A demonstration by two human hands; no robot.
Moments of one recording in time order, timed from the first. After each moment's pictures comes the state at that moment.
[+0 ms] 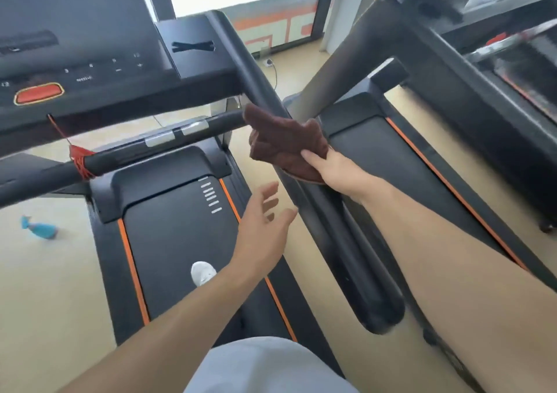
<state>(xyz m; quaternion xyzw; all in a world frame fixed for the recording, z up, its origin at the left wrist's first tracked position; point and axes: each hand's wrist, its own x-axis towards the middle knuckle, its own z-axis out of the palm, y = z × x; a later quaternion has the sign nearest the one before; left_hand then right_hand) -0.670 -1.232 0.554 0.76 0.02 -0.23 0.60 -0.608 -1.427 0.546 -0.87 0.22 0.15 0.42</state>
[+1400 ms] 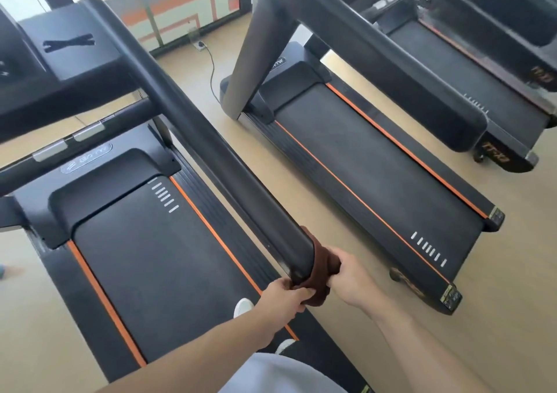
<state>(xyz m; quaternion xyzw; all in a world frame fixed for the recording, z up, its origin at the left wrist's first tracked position) -0.827 -1.315 0.460 0.67 0.05 -0.60 0.43 -0.895 -1.481 0.481 -0.78 0.36 0.16 0.48</state>
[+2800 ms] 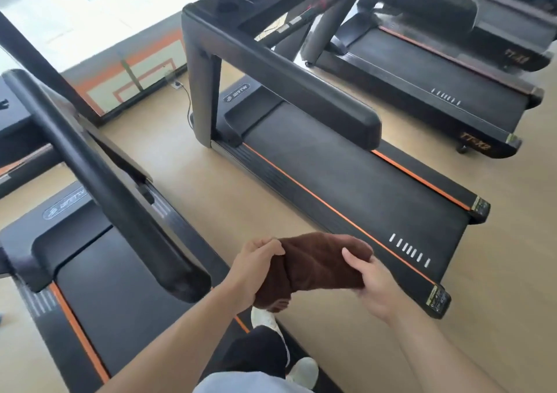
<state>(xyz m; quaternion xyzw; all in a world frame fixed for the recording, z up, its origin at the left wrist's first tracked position) -0.898 -1.521 0.558 0.69 0.03 -0.48 0.54 -1.057 -1.695 0.492 -0.39 0.44 -0.06 0.81</state>
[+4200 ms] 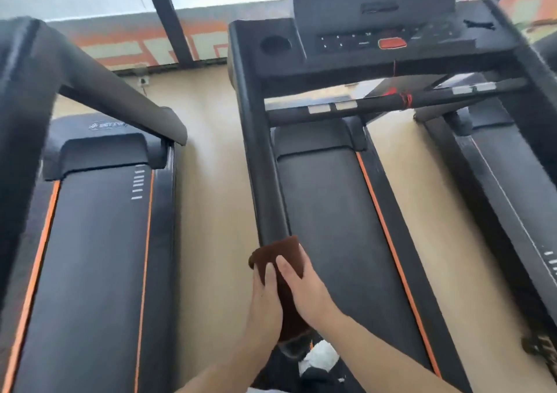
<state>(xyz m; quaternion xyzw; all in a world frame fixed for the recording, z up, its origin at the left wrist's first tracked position) -0.748 -1.985 0.515 0.62 0.40 -0.23 0.64 -0.727 -2.080 0.499 -0.71 0.22 0.32 0.59</state>
